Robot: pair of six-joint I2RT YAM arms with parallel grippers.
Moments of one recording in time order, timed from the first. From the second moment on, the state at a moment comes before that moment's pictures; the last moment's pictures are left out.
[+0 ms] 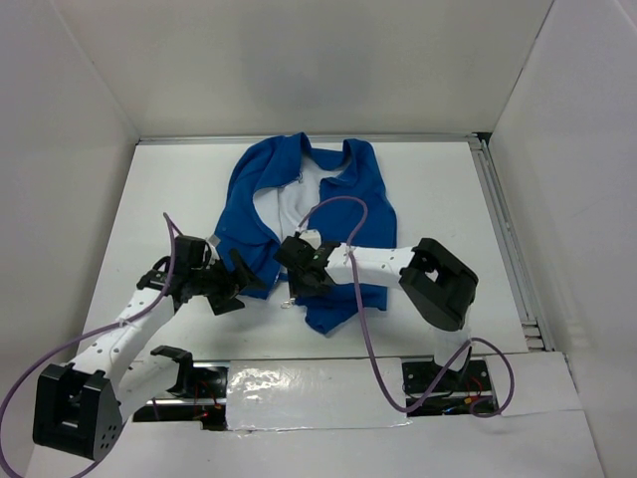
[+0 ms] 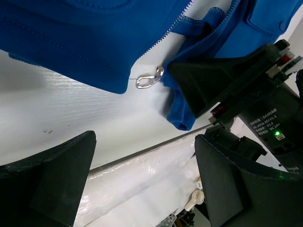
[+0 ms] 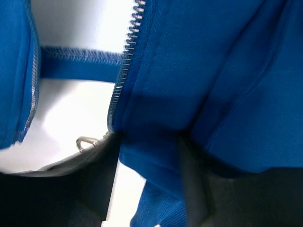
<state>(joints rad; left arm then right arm) -0.20 0.97 0.54 -0.54 0.49 -0.84 1.00 1.87 1.21 -0.52 0.24 0.84</state>
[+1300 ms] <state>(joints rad) -0.45 1.53 0.88 -0.54 0.12 -0.50 0.59 1.54 0.94 -0.45 0.01 0.55</state>
